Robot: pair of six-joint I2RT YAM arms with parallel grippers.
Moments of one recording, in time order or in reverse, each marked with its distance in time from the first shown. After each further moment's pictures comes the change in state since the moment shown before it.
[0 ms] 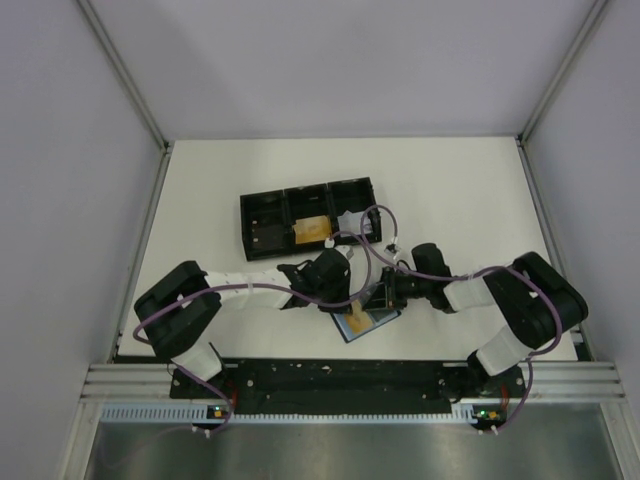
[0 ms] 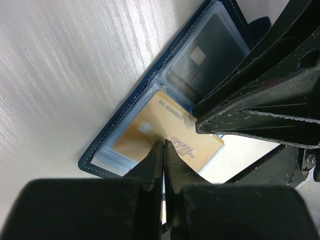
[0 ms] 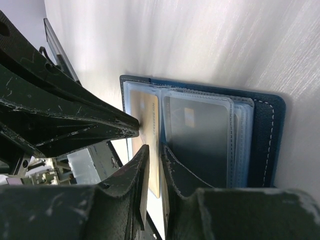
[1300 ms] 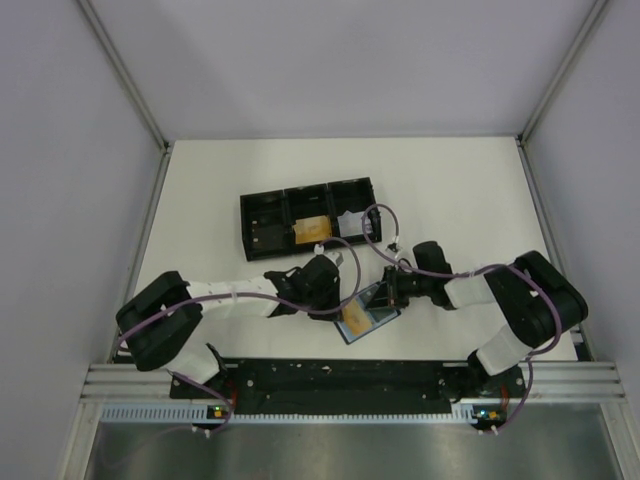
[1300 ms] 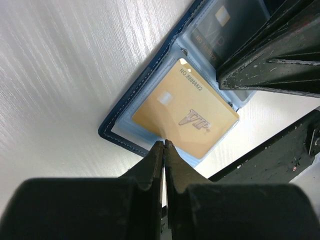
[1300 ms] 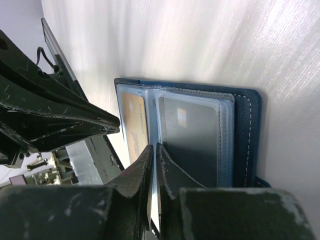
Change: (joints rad) left arm -0.001 -0.108 -0.097 -0.022 0.007 -0.021; right arm -0.027 0.006 0.021 -0.058 -0.017 -0.027
